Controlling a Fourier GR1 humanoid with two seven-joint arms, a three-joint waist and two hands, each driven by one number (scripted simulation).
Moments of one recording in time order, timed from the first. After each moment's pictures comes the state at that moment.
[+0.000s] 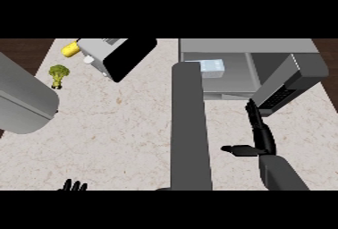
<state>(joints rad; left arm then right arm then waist) 0.68 0.33 -0.42 -1.89 0.28 0.04 -0.67 -0.49 -0.15 -0.22 -0.27 0.08 0.01 -1.05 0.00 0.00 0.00</state>
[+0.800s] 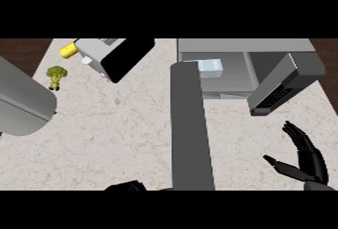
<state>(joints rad) 0.34 0.23 -0.58 -1.68 0.06 0.05 -0.46 -0.24 -0.32 -0.26 -0.45 -0.03 0.14 -1.03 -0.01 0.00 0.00</state>
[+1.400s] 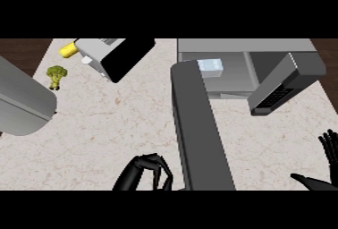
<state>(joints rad) 0.08 0.08 -0.56 -1.44 -0.05 0.12 -0.36 -0.15 -0.44 -0.30 -0.49 -0.11 0.23 -1.00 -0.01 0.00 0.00</state>
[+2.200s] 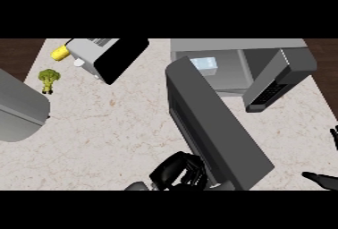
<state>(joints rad) -0.30 0.01 -0.82 -1.07 0.02 0.07 -0.19 -0.14 -0.50 -0.27 -0.59 -0.17 0.31 -0.96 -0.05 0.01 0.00</state>
